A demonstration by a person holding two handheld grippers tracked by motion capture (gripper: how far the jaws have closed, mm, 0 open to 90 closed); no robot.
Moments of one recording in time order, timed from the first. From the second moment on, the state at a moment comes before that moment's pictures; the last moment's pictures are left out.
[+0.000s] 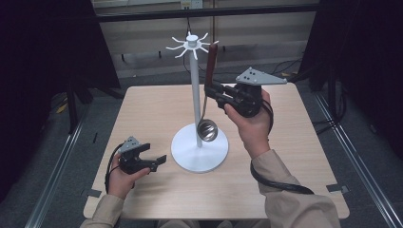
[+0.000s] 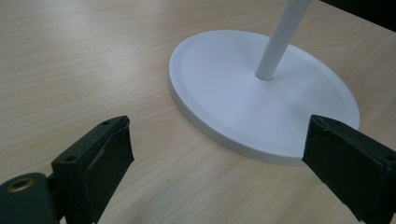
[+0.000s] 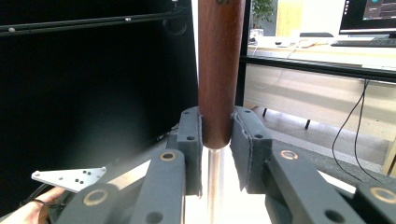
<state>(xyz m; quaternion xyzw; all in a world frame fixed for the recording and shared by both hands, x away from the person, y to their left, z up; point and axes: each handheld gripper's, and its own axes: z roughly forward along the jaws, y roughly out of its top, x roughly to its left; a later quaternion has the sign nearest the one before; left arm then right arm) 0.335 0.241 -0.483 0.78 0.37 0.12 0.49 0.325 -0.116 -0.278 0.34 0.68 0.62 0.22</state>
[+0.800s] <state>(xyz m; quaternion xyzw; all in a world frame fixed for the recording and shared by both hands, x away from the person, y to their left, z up) 0.335 0.242 -0.483 0.78 0.37 0.12 0.49 0.330 -0.110 -0.280 0.33 0.68 0.62 0.22</state>
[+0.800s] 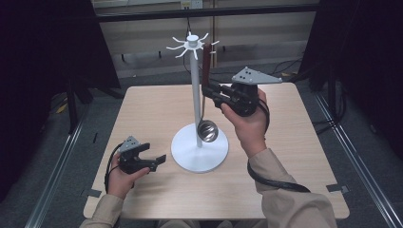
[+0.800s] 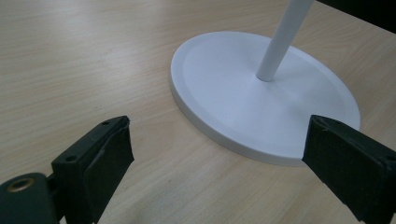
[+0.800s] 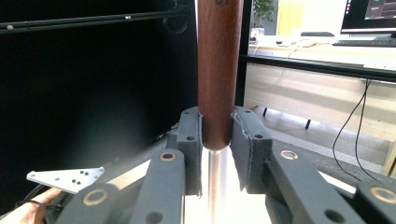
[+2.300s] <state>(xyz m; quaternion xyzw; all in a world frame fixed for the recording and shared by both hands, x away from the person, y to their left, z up) 0.334 0.237 -0.482 0.78 0.36 0.13 0.49 0.308 -0.163 -0.328 0.36 0.68 0.59 0.24</state>
